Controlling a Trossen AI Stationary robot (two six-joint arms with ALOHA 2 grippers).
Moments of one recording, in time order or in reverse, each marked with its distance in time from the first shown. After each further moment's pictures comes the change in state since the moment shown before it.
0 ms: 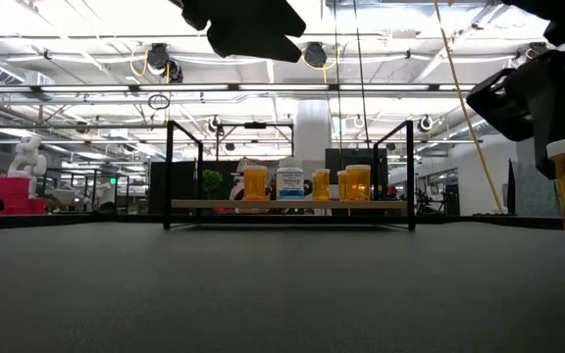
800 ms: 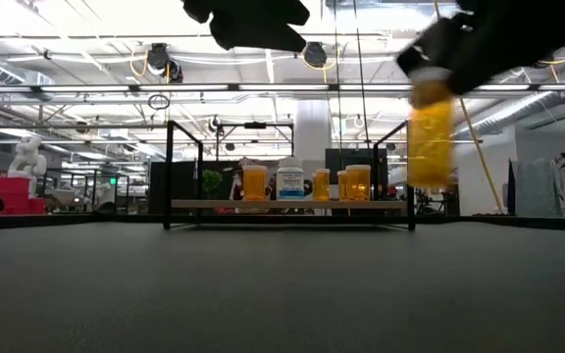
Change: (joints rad) left arm -0.007 0.000 0.000 0.033 -0.002 0.042; right arm -0.127 0.000 0.073 0.081 0.004 -0.198
